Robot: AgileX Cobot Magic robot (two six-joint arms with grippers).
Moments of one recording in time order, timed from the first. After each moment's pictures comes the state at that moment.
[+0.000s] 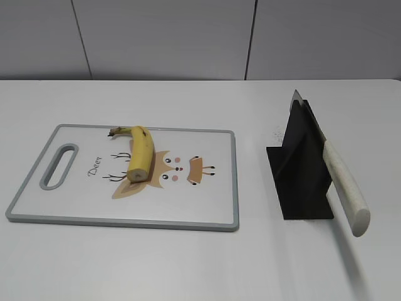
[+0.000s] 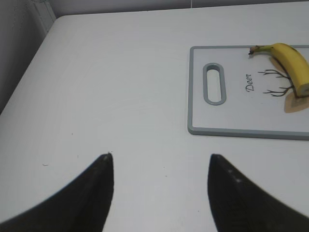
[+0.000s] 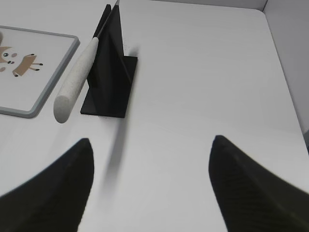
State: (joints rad) left arm 0.05 0.00 -0.48 -0.05 1.08 0.19; right arm 0.11 -0.01 -0.51 0.07 1.05 -0.02
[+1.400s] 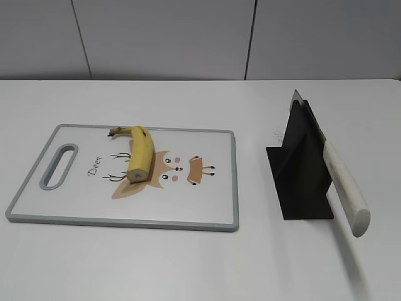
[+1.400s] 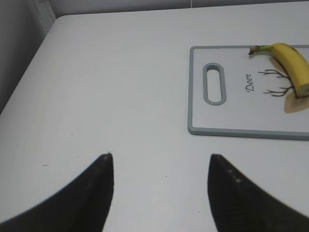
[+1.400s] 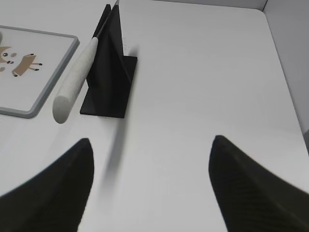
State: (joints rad) left arm 0.05 0.00 -0.48 -0.05 1.08 0.19; right arm 0.11 -0.01 -0.51 0.07 1.05 -0.02
